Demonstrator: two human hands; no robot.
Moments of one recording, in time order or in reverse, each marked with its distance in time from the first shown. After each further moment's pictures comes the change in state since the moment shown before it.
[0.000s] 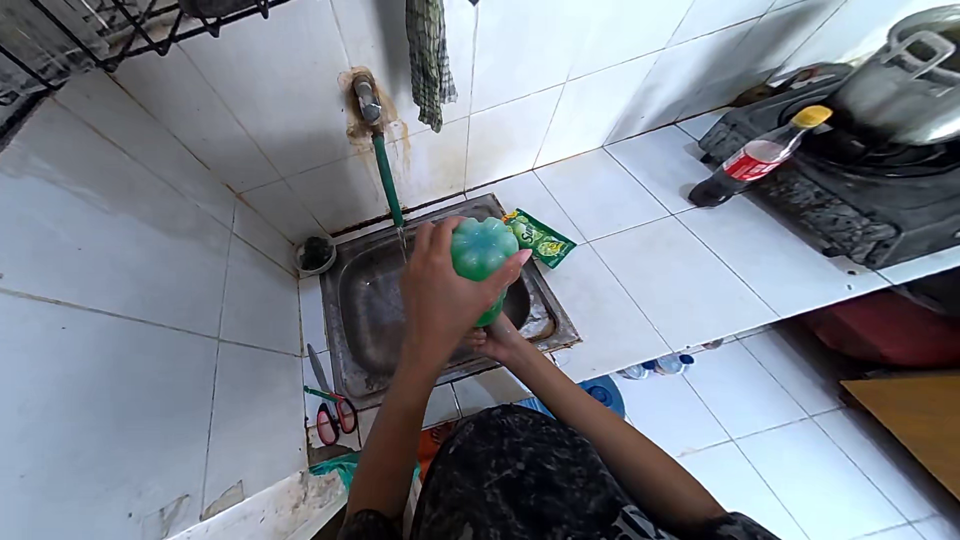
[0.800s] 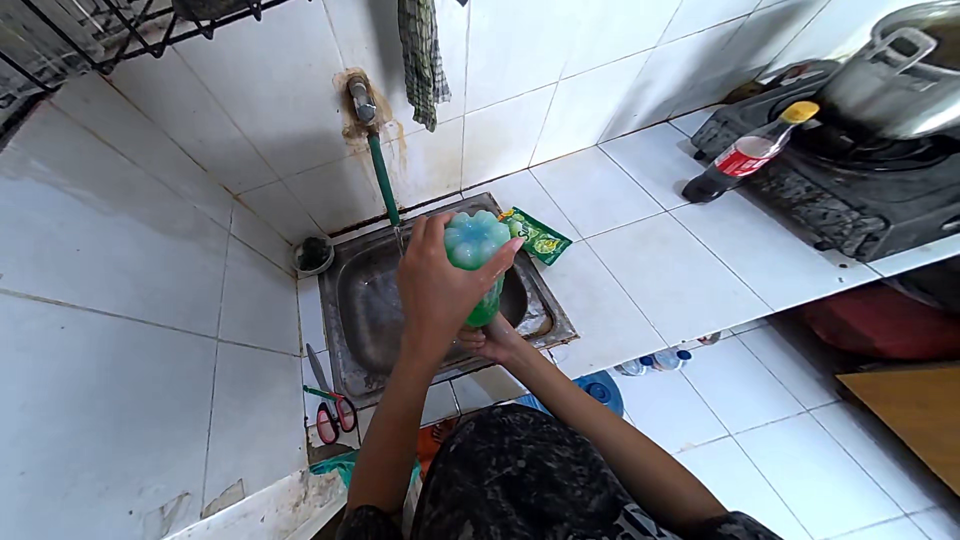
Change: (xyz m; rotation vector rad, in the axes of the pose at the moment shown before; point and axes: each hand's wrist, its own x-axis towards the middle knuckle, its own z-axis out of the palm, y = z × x) left_hand 0.004 0.004 0.000 0.010 0.013 -0.027; right_hand -0.002 0.003 -0.005 0.004 -0.067 0.058
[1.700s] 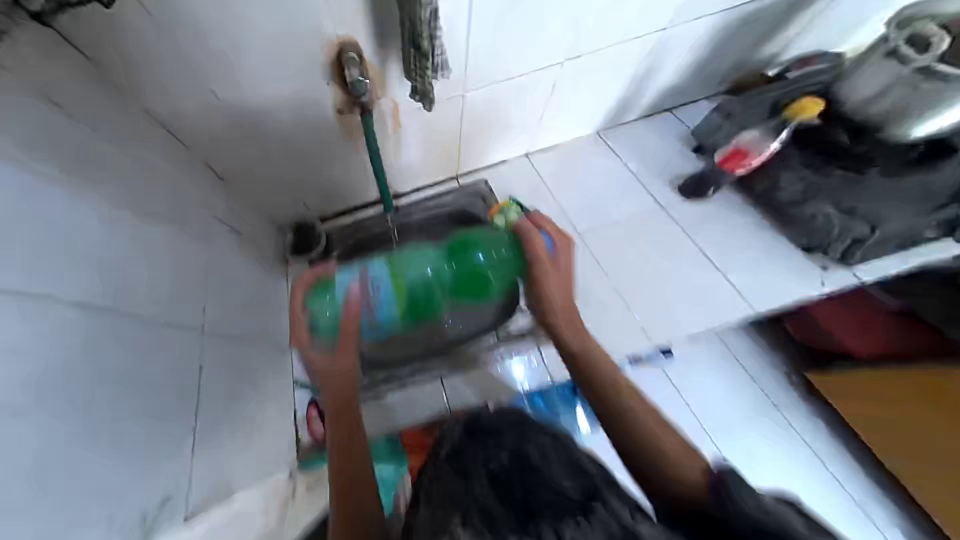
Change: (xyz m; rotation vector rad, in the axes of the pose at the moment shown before) left_hand -0.089 -0.074 -0.047 -0.565 0.570 0.072; right_hand -0.098 -0.043 0.099 -1.351 0.334 -1.130
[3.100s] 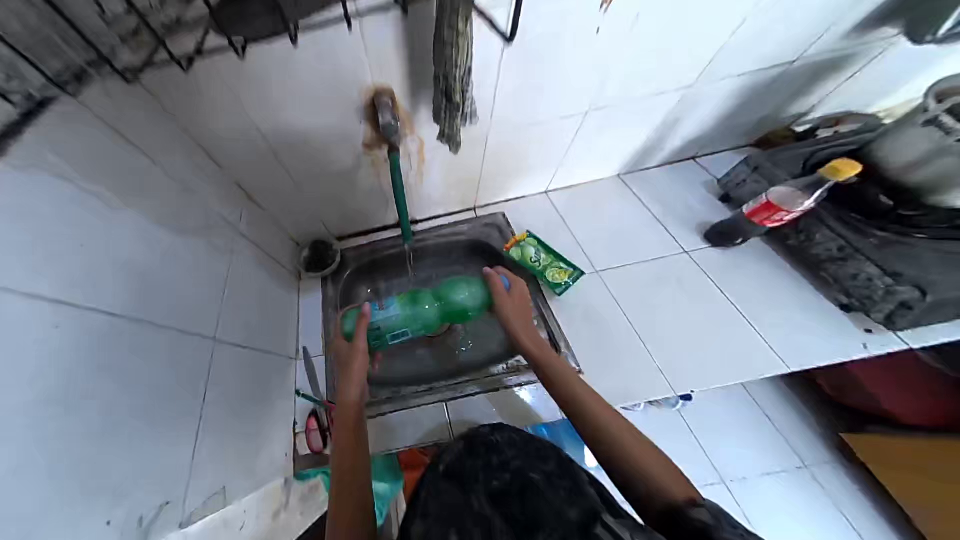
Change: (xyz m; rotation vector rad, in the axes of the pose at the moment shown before) left_hand 0.010 -0.033 0.001 0.261 -0.096 -0.914; right_hand 0.031 0.066 0.052 -0.100 -0.067 0.354
